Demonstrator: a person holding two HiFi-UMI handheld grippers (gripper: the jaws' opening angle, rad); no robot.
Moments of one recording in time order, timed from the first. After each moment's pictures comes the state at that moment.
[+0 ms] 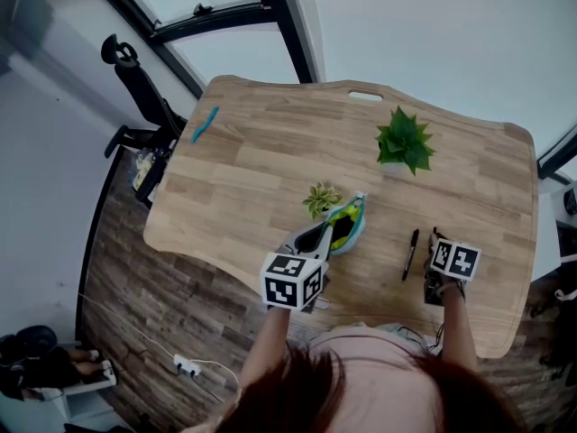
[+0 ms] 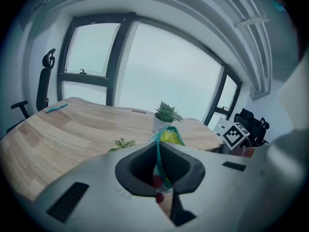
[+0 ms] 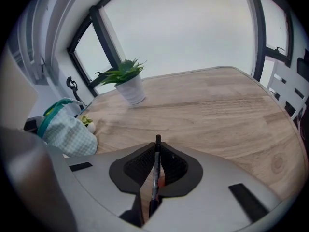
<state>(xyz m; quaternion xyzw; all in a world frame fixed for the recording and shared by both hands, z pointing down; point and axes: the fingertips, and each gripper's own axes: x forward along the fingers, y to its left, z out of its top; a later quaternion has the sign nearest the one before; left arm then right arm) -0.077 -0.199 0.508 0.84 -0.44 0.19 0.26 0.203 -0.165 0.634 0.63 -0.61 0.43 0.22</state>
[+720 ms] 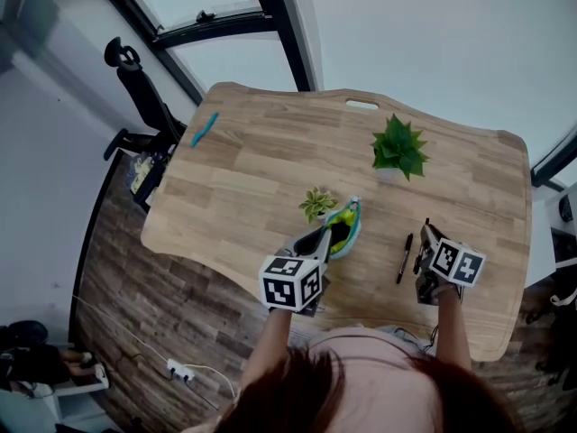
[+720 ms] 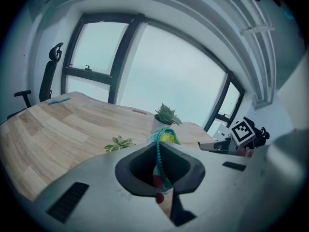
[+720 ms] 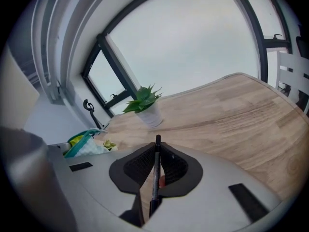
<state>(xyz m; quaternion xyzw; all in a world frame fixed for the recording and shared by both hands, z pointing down) -0.071 -0.193 0.505 0.83 -0.45 0.16 0.29 0.182 -0.190 0.570 0.62 -0.67 0.41 0.09</state>
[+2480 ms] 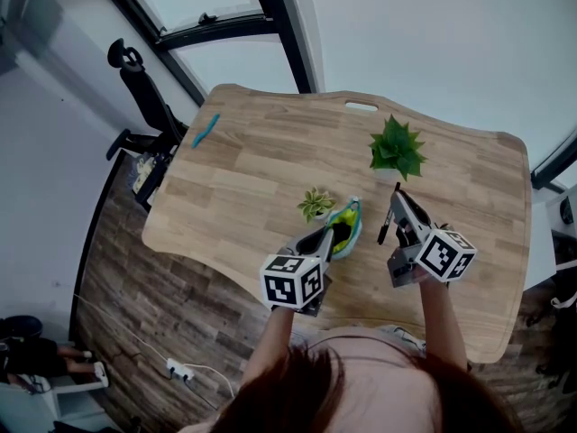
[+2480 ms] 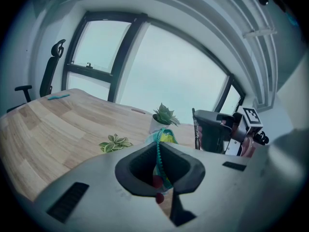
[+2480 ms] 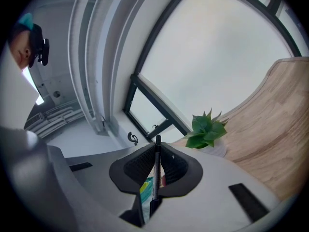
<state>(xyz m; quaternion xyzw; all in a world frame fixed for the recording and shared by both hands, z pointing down) -0.060 -0.191 0.505 0.83 -0.45 0.15 0.31 0.095 -0.243 0.453 0.48 -0.79 0.34 -0.16</state>
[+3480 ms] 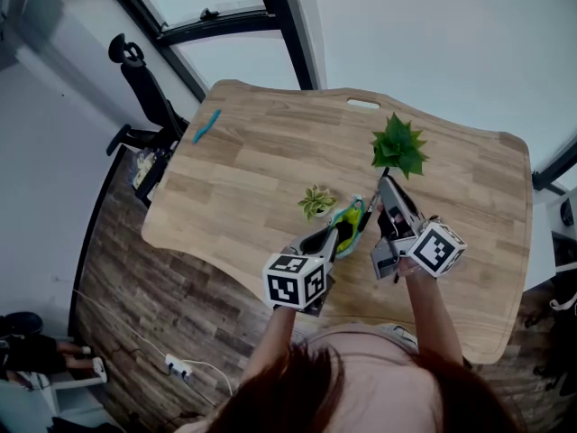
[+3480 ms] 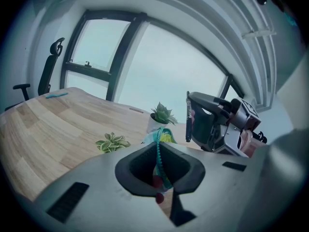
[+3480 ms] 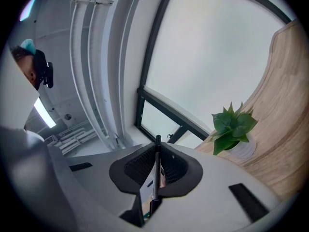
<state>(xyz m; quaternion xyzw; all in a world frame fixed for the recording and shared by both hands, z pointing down) -0.052 -0.187 0.507 0.83 -0.44 0.15 0.31 0.064 -0.259 0.411 0.41 -0.80 0.34 -0.28</state>
